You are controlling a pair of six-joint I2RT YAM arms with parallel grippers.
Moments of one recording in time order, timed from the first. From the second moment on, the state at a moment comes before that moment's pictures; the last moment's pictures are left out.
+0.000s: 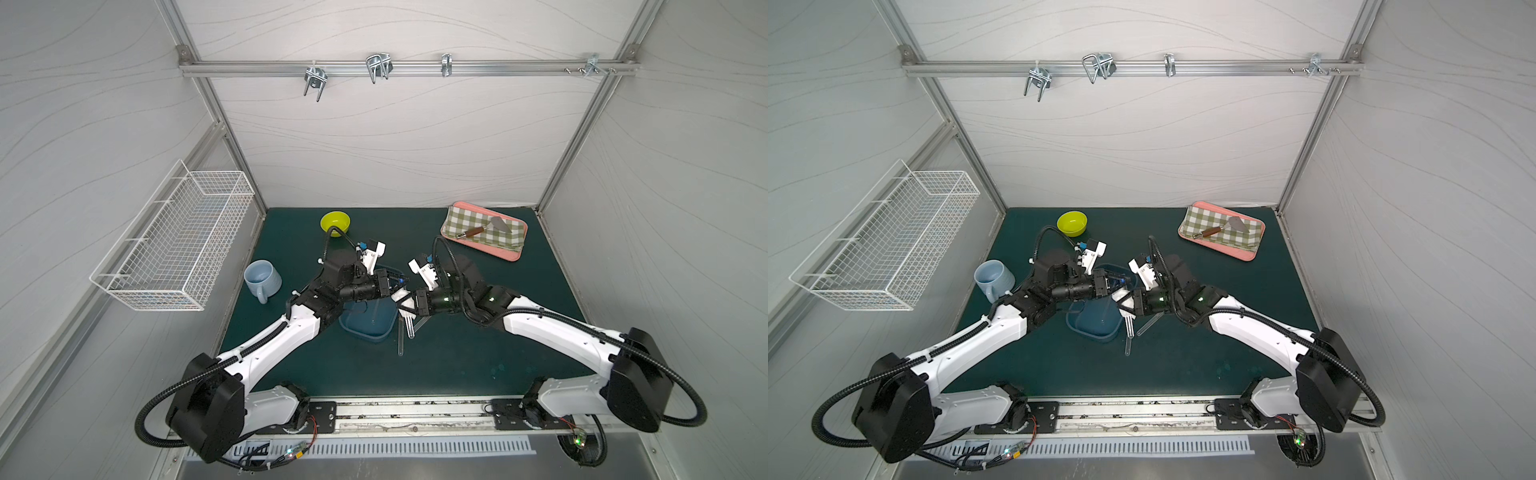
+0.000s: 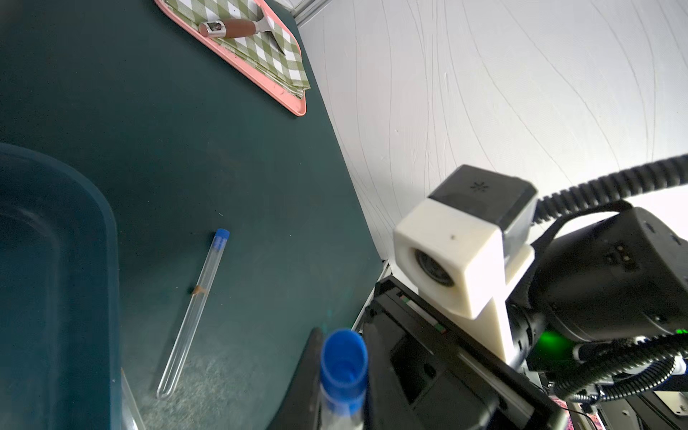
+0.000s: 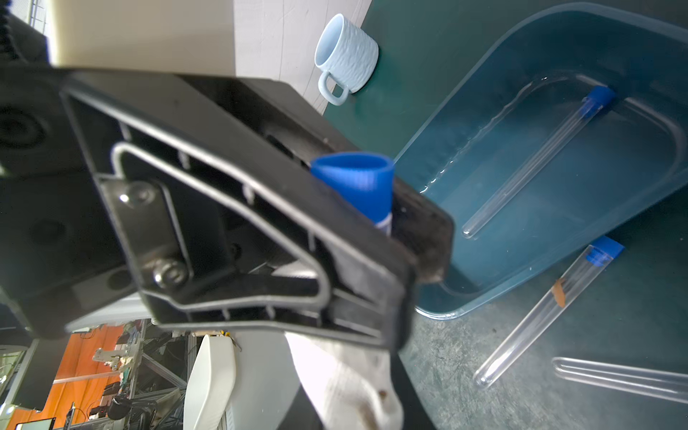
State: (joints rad) left arm -0.52 1.22 0.77 0.08 0.66 -0.83; right arm 0.86 1.33 0.90 -0.11 -0.57 0.66
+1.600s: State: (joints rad) left arm -0.51 1.21 0.76 0.04 0.68 -0.83; right arm 1.02 1.21 0.72 -0.07 -0.44 0.75
